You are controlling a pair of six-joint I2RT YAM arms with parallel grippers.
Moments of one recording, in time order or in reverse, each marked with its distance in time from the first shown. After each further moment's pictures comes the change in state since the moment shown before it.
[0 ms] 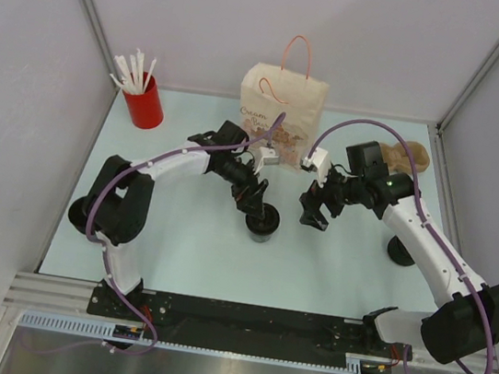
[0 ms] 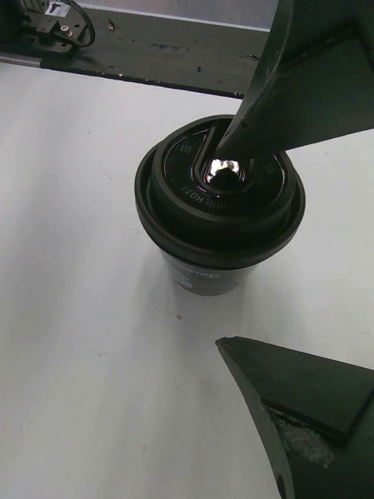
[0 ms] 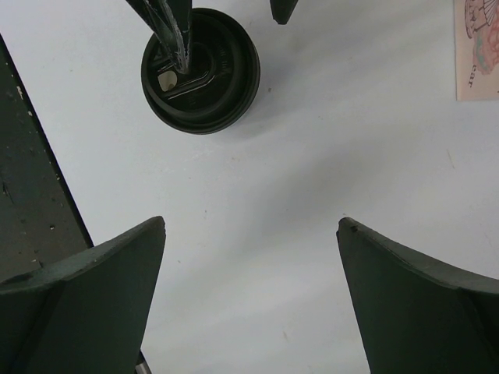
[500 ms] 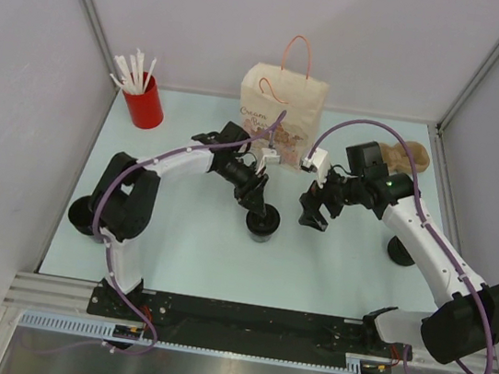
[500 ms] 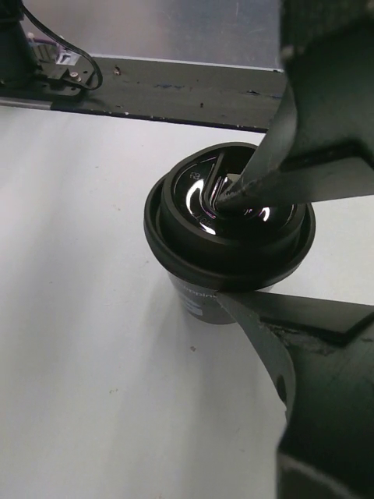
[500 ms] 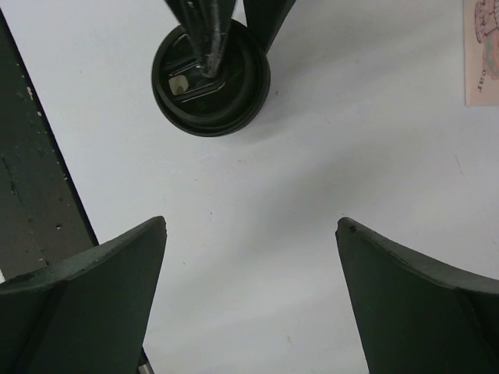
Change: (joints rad) left arm 0.000 0.048 0.019 -0.024 0.080 -0.026; right arm 0.000 0.000 -0.005 0.000 -0.017 0.000
